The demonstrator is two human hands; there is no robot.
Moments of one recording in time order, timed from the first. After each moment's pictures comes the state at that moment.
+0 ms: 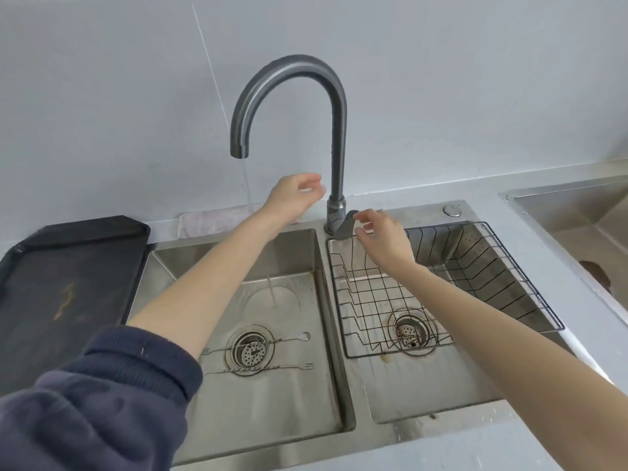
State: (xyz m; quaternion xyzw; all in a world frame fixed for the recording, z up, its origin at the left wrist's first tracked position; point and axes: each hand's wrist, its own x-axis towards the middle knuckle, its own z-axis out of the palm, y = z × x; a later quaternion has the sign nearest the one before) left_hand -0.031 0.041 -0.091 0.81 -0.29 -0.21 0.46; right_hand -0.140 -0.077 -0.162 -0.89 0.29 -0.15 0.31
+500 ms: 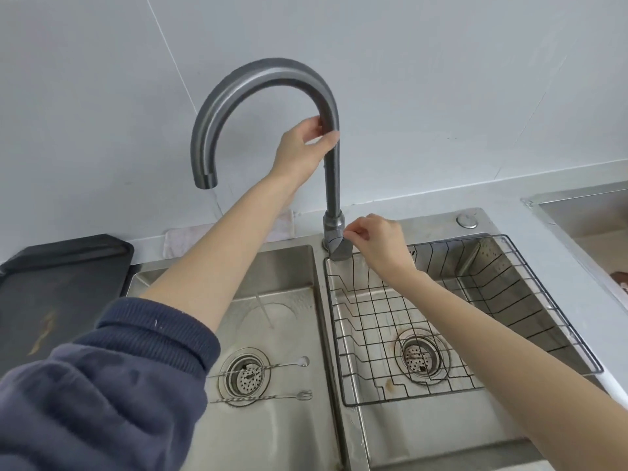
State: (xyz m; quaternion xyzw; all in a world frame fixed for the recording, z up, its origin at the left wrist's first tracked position) left_hand 0.013 -0.041 -0.061 0.77 -0.26 -0.17 0.56; right_hand -0.100 -0.116 -0.169 -0.89 0.26 -0.16 0.33
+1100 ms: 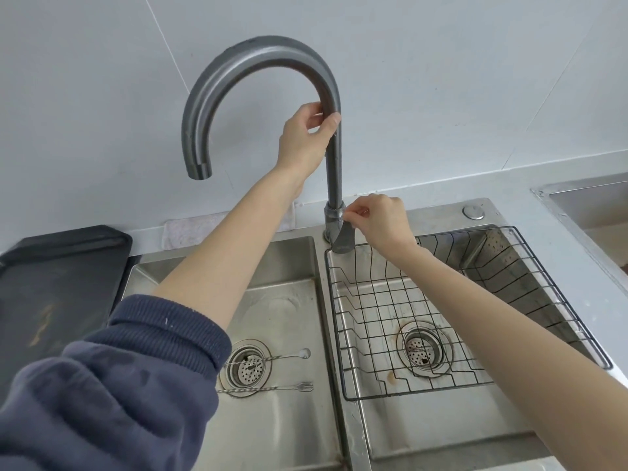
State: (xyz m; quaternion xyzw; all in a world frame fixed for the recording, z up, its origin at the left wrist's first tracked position) left_hand 0.014 -0.049 -0.068 0.77 -0.24 -0.13 0.57; right_hand -0.085 -0.125 -0.159 -0.88 0.27 -0.15 0.37
